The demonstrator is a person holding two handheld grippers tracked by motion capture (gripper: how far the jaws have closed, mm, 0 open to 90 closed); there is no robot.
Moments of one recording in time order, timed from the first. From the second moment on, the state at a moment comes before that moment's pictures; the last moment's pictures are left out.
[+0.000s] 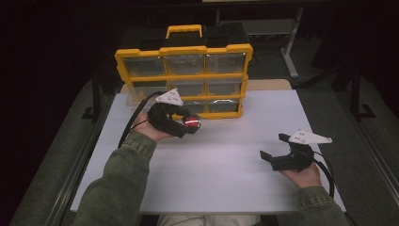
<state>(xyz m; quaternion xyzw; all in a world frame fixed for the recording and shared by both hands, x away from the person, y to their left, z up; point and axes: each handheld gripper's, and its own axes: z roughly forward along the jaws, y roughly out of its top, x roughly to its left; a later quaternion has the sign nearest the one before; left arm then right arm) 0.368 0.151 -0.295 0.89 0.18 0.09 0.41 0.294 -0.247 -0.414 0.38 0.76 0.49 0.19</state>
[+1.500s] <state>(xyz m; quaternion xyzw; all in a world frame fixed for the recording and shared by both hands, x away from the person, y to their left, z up) 0.376 0.206 -0.222 0.86 0.21 0.16 0.43 0.293 -0.248 -0.414 0.39 0.76 0.49 0.19</state>
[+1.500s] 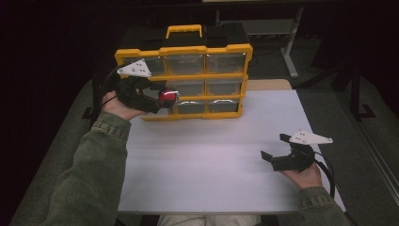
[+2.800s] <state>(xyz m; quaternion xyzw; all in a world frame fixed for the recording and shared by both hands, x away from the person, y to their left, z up) 0.427 0.247 -0.234 0.85 0.32 0.20 0.37 0.291 -0.254 -0.411 0.39 0.76 0.49 0.19</state>
